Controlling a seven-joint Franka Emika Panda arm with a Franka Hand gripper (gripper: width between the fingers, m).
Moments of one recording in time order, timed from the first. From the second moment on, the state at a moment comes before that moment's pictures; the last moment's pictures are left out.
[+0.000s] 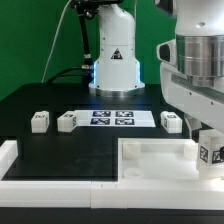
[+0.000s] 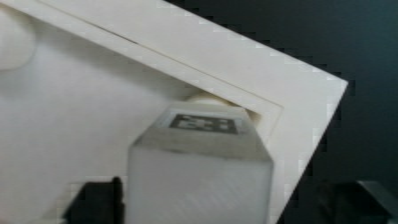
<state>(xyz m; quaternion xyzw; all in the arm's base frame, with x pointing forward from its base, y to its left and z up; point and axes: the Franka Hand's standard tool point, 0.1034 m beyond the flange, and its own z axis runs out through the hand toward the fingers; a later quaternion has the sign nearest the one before) 0.646 0.117 0.073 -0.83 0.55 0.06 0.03</state>
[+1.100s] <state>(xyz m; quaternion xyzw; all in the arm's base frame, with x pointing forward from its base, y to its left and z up) 0.644 0.125 0.076 -1.00 -0.03 0.04 0.03</state>
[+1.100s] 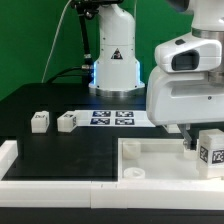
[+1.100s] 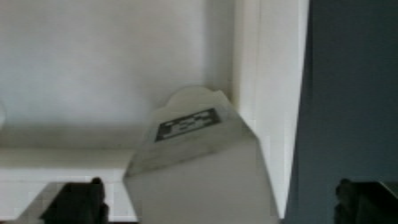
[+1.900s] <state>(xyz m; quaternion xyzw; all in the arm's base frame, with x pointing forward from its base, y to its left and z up) 0.644 0.121 0.074 -1.00 -0.08 0.03 0.03</state>
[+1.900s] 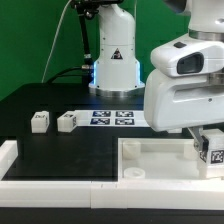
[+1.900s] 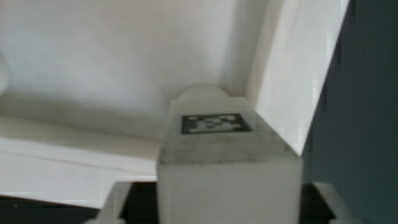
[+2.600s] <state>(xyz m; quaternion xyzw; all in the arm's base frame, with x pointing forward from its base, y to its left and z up) 0.645 0.117 0.073 -0.94 0.33 0.05 0.03</state>
